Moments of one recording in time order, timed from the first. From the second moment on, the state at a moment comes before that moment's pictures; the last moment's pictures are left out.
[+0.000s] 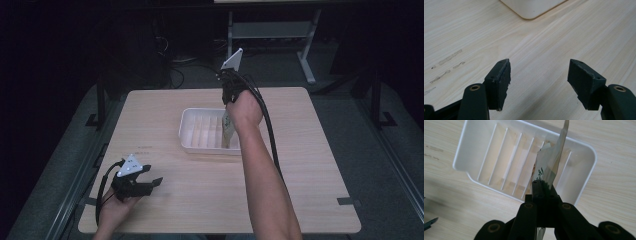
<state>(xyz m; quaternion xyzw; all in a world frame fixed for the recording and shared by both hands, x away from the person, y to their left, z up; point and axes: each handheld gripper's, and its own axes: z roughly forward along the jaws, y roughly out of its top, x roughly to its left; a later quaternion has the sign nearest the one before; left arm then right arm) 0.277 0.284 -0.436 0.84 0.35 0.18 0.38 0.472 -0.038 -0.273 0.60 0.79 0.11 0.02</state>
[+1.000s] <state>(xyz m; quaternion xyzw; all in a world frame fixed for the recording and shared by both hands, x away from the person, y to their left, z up) 0.278 0.285 -0.436 0.84 0.35 0.18 0.38 0.478 -0.040 -0.299 0.60 0.79 0.12 0.01</state>
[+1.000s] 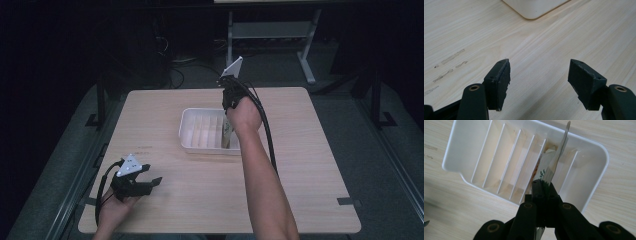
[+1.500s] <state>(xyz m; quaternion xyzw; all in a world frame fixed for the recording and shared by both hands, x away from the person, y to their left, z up) 0.278 0.285 -0.436 0.84 0.35 0.18 0.38 0.478 -0.042 -0.299 0.59 0.79 0.13 0.00</state>
